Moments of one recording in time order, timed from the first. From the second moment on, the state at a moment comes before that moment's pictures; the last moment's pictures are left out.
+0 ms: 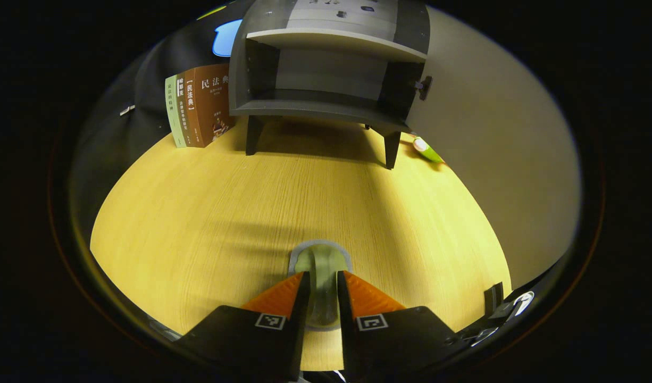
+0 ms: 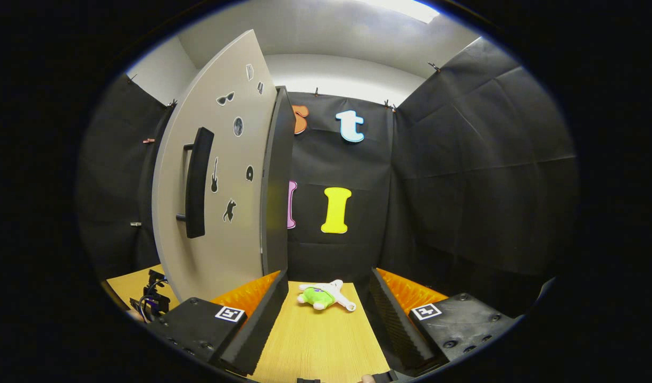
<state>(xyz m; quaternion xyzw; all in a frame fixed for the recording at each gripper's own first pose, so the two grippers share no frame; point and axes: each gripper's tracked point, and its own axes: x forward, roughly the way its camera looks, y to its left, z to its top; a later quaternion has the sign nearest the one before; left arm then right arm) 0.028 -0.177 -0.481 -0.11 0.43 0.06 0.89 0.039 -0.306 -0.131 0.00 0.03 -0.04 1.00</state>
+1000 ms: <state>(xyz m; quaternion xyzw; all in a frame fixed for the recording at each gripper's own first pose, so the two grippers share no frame) -0.037 -0.130 -0.201 -0.03 0.21 -0.01 0.98 0.012 -0.178 -0.063 0.01 0.02 0.07 1.00</state>
